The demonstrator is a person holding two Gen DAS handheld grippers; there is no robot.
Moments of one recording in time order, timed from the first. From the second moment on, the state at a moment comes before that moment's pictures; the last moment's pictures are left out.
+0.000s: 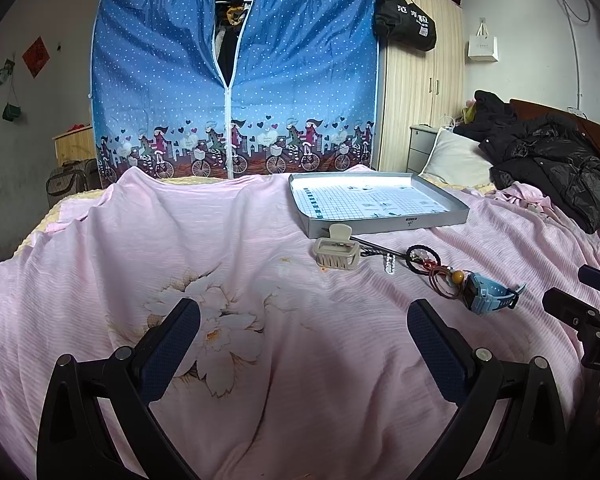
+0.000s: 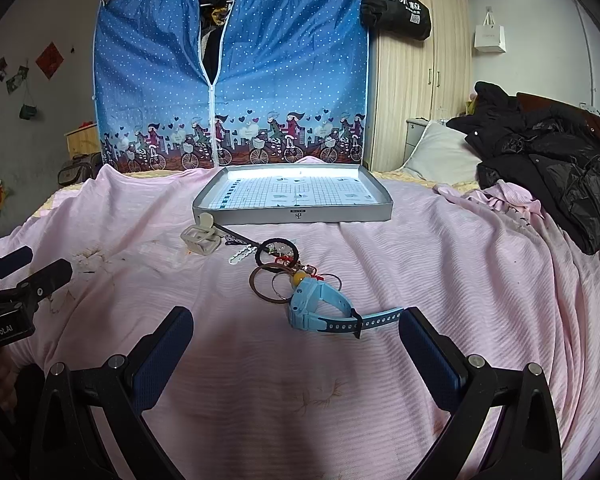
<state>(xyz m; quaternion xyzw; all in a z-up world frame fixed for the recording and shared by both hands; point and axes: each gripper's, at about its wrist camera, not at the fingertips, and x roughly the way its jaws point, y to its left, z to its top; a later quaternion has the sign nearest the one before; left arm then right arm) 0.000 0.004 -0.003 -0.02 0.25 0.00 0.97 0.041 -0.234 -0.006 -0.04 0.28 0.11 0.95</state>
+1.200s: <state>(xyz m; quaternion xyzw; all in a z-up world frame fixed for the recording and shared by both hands) 0.069 -0.013 -0.028 -0.10 0.38 -0.15 0.91 0.128 -0.286 -0.034 0.05 0.44 0.11 0.89</state>
